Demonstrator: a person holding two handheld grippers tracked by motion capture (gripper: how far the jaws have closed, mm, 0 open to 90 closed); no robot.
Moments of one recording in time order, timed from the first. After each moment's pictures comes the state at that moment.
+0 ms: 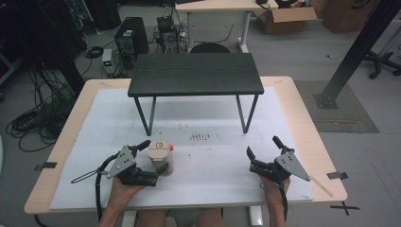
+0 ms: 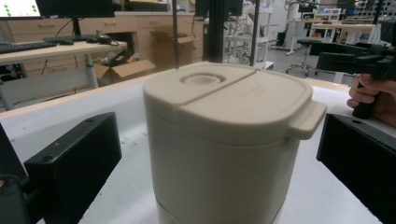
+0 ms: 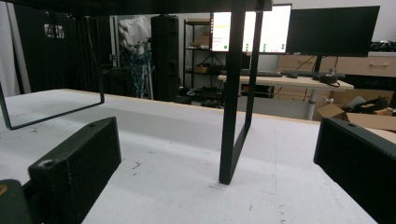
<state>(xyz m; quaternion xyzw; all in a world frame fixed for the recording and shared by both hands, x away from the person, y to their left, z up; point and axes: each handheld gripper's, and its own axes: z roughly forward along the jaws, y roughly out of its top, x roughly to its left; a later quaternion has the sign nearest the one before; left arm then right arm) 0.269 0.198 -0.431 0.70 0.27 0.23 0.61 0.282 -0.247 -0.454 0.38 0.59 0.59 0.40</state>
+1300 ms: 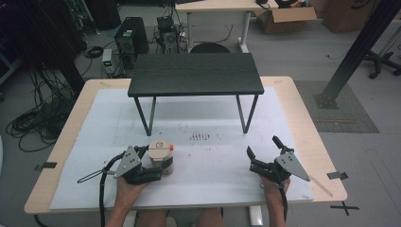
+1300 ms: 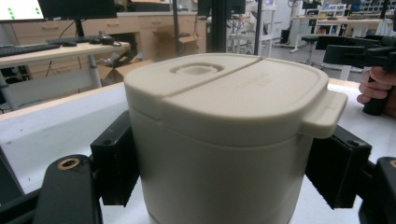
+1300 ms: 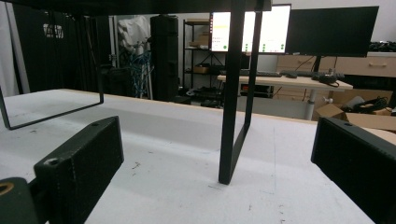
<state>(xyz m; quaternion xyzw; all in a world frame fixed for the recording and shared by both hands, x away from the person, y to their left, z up) 0.272 0.188 -0.438 0.70 0.27 0.24 0.61 0.282 -0.247 -0.454 0.38 0.59 0.59 0.40</state>
